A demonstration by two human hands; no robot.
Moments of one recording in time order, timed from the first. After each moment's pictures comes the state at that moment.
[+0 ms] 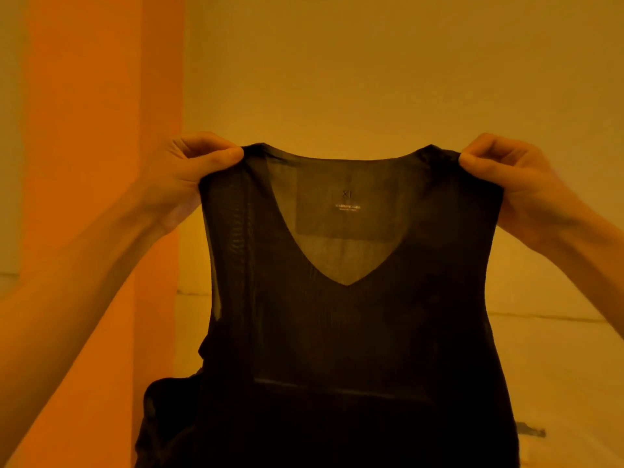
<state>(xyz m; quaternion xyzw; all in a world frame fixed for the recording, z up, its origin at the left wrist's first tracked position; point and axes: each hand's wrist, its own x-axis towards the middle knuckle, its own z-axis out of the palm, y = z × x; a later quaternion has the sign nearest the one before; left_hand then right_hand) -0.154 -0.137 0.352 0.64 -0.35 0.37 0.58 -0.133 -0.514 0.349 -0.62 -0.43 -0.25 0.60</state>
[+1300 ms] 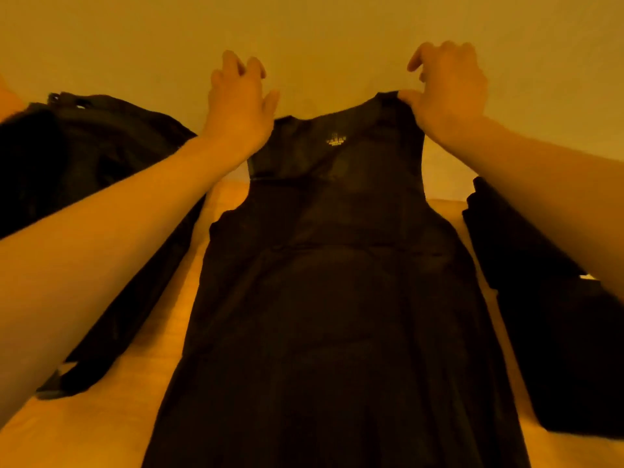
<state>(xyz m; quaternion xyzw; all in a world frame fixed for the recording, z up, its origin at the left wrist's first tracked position) 0.262 -0.167 -0.078 0.97 -0.02 0.18 0.17 0.289 -0.443 -0.054 -0.98 -0.01 -0.18 0.07</state>
